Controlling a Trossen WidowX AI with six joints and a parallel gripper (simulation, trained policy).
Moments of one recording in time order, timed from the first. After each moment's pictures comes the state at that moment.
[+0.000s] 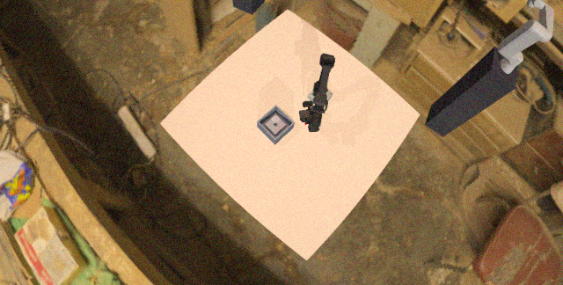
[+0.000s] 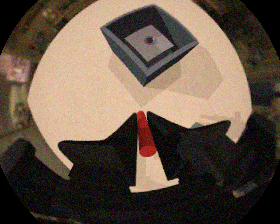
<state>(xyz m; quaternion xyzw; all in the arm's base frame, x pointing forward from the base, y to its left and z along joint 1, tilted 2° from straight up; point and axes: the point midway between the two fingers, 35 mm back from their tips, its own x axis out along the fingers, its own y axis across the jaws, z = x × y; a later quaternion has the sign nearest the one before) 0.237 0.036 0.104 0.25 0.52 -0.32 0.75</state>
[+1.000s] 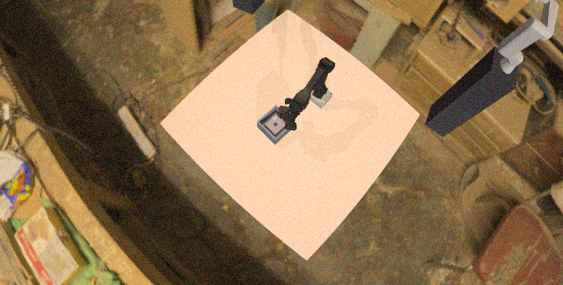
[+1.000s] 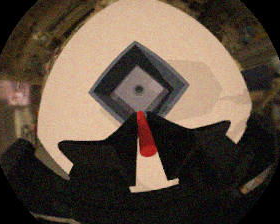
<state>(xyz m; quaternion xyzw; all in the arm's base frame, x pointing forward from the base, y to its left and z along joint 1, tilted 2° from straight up) 0.293 -0.070 0.128 0.30 0.47 -0.39 0.73</state>
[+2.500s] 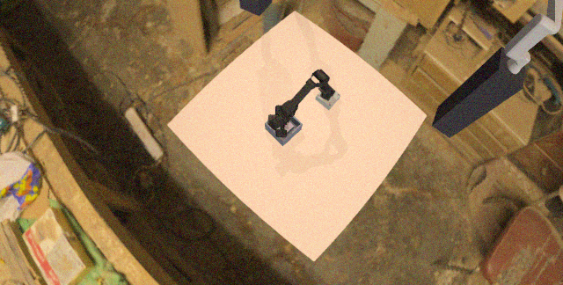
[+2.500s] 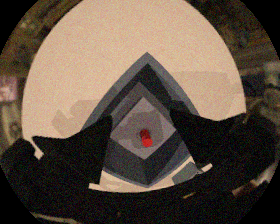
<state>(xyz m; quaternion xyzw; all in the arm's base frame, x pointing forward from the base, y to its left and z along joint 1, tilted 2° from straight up) 0.350 -0.148 0.071 0.27 0.52 -0.40 0.70</state>
